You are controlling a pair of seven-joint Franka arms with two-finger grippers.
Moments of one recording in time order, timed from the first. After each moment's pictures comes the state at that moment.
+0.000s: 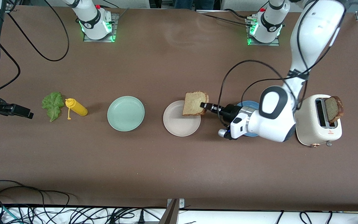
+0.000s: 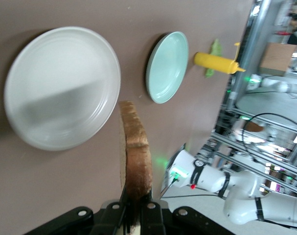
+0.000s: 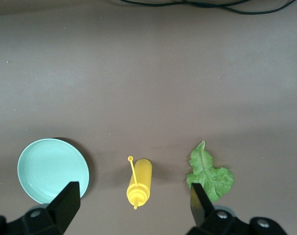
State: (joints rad) left arm -0.06 0.80 -0.34 -1.36 -0.87 1.76 0.18; right arm 0.27 0.40 -0.44 -1.31 0.20 1.66 -0.05
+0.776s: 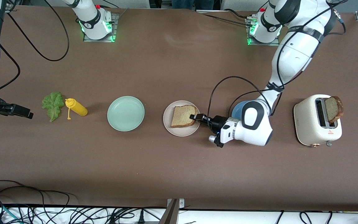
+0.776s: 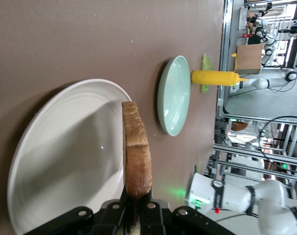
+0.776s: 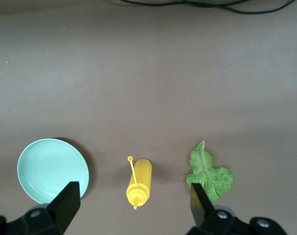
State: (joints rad) left arm -0.12 0.98 -0.34 -1.33 -0.94 1.97 0.51; right arm 0.27 0.40 -0.44 -1.31 0.20 1.66 -0.05
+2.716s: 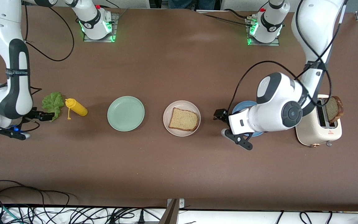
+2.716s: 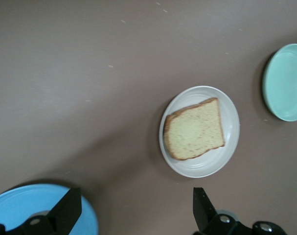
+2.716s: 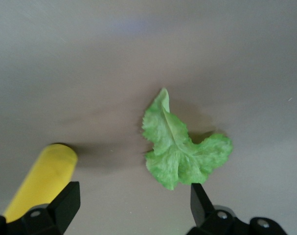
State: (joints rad) left arm -0.10 0.63 -0.32 -1.29 -0.12 1.88 0.12; right arm 0.15 0.66 -0.44 -1.57 0.20 1.73 -0.04
